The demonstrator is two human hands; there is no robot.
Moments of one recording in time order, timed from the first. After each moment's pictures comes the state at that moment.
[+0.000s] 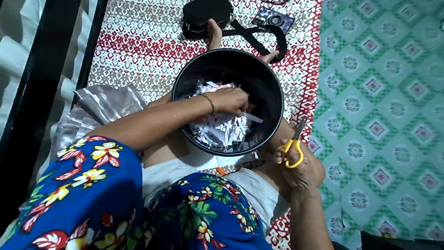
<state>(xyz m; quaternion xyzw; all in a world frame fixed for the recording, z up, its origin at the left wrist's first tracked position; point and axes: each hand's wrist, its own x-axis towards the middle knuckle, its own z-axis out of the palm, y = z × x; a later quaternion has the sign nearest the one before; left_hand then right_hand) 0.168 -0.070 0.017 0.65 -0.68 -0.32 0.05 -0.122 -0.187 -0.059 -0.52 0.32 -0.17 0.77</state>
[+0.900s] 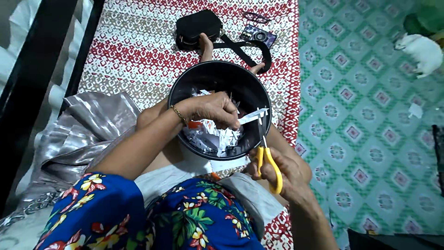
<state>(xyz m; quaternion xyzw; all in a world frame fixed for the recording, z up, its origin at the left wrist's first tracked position) 0.167 -0.021 0.043 0.56 -0.47 -0.54 0.42 -0.090 -0.139 0.036 -0.76 0.16 -0.01 0.63</state>
